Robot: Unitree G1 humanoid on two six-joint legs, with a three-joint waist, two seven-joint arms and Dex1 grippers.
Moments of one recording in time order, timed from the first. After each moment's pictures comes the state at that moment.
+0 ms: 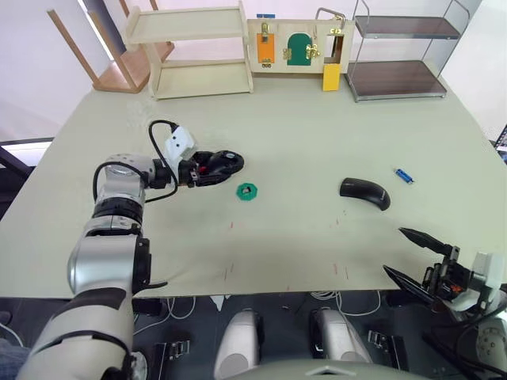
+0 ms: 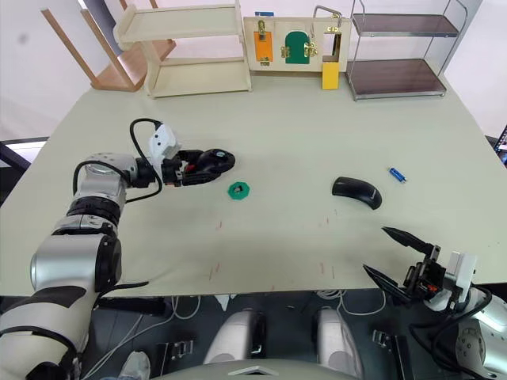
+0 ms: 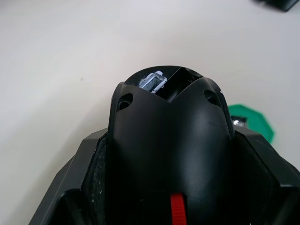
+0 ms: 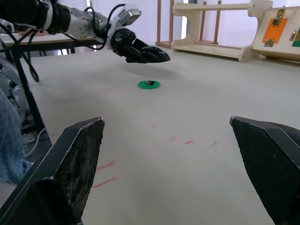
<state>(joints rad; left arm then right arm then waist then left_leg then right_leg) -0.99 0.63 0.05 1.13 -0.01 -0.18 -1.36 0.25 -0.45 -0.29 -0.02 0.67 -0.28 1.35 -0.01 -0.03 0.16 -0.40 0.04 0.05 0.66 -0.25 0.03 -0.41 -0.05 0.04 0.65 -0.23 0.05</state>
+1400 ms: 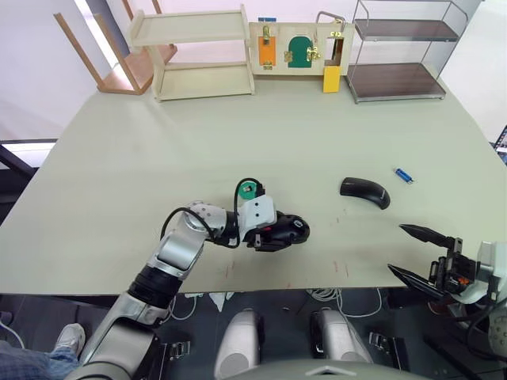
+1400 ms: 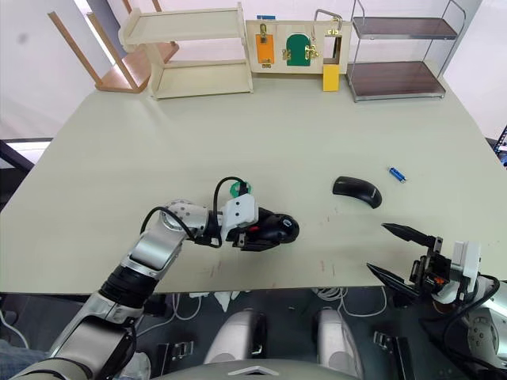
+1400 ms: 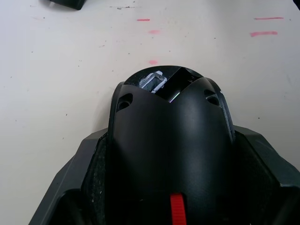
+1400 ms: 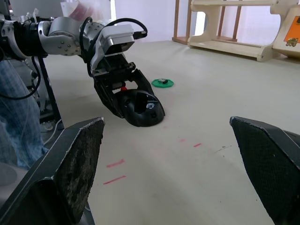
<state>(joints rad) -0.43 0.52 -0.34 0.01 -0.04 0.26 -1.14 0.22 -0.54 -0.29 -0.03 0.69 -0.21 1.37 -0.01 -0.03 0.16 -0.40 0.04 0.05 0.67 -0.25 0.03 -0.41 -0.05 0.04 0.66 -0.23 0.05</state>
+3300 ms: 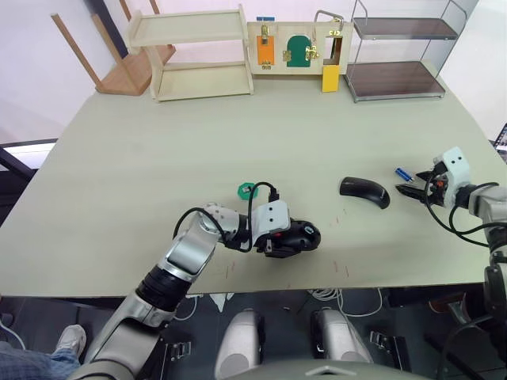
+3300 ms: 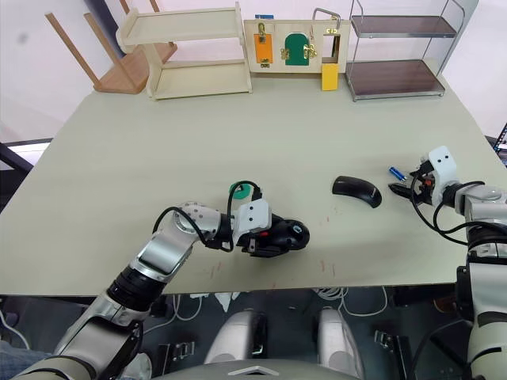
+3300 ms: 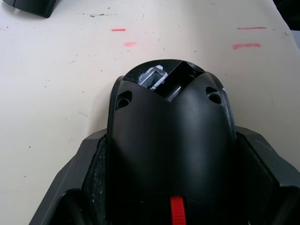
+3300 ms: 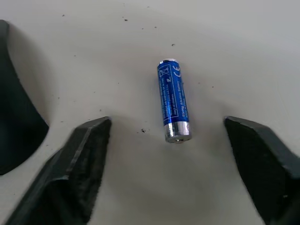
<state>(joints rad) -0.44 0.51 -0.41 -0.10 -0.01 0.39 -1.12 -0.78 -0.72 -0.07 1.10 0.11 0.06 0.96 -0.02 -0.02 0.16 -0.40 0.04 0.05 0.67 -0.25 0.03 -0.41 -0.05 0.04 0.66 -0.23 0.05</state>
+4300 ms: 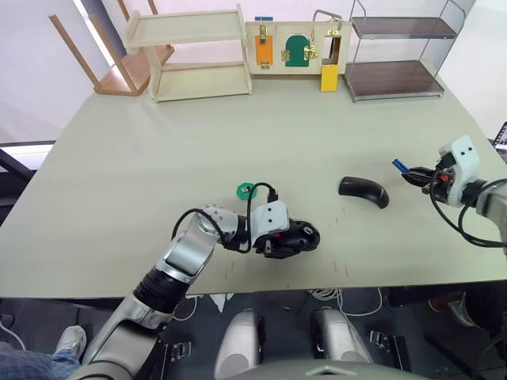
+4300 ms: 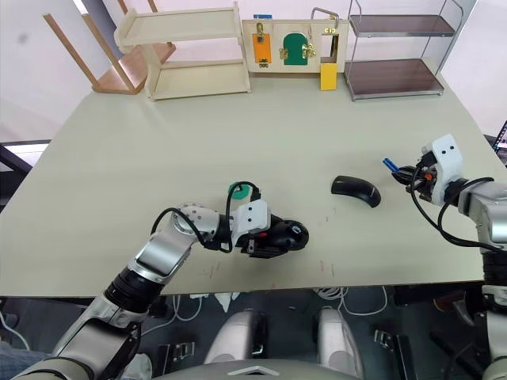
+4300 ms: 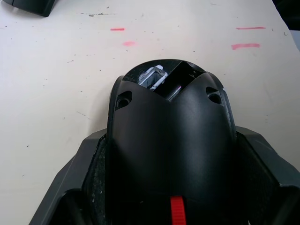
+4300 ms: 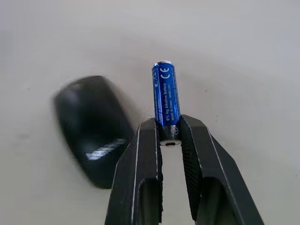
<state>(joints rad) -0.43 0.52 -0.41 -0.11 -0.02 0.41 -1.12 -0.43 -0.82 -0.16 0.02 0.39 0.80 0.87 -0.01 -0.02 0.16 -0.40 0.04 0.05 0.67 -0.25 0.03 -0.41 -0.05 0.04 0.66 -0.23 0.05</state>
